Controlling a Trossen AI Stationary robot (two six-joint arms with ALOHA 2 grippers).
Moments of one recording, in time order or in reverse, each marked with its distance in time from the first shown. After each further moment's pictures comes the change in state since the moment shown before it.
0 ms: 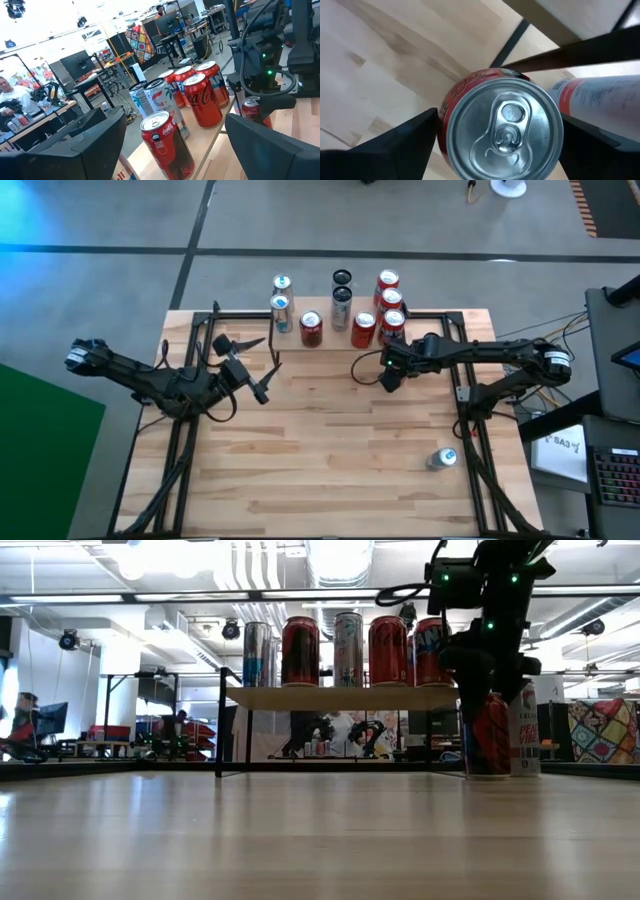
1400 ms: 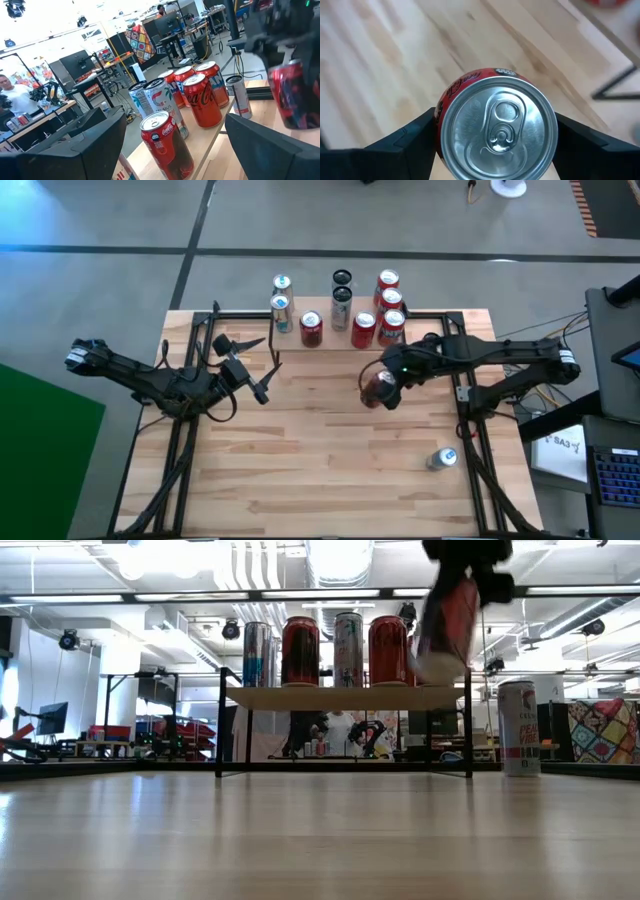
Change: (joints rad) left arm 0.000 0.000 0.000 0.000 0.000 -0.005; right arm 0.253 -0.066 0.383 -0.122 -0.194 0.005
